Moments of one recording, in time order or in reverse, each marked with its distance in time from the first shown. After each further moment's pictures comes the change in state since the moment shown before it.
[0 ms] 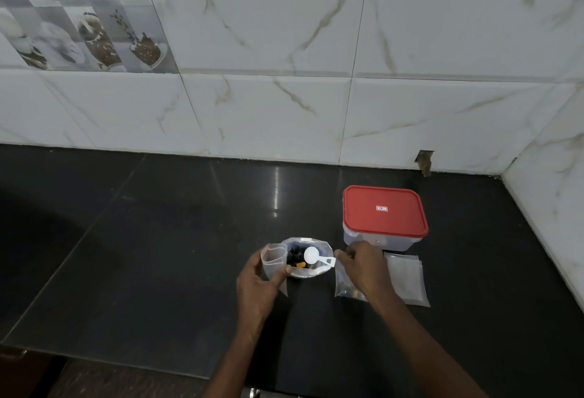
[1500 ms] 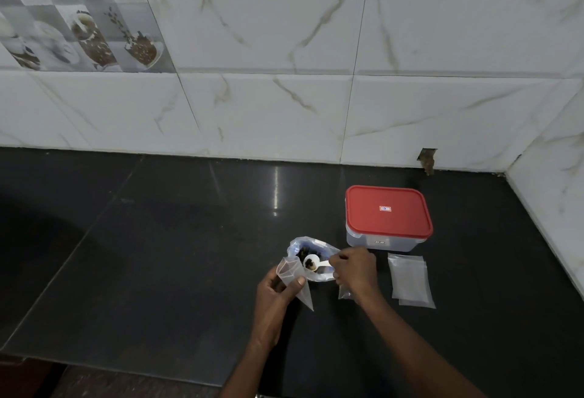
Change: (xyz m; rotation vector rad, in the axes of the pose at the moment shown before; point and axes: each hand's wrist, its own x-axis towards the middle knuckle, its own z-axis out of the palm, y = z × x) left_hand -0.007 -0.024 0.020 -0.323 -0.229 -0.152; right_hand 0.000 -0.017 0.020 0.372 -0.047 0.134
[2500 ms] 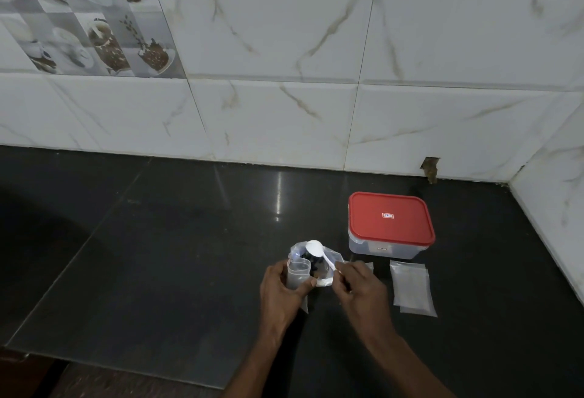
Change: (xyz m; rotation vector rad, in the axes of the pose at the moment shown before) left_hand 0.005 0.010 0.012 0.450 0.200 0.100; right_hand -0.042 0.026 -0.003 -0.253 0.324 -0.748
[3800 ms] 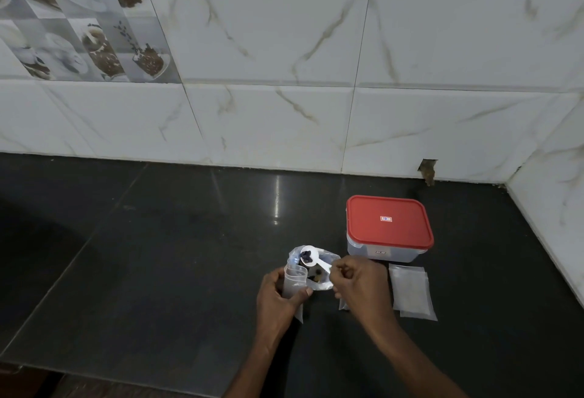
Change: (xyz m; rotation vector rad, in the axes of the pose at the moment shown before) left_hand 0.005 -0.016 -0.001 -0.093 -0.049 -0.051; right_hand 0.034 -0.028 -0.027 0.301 -0.157 0.388
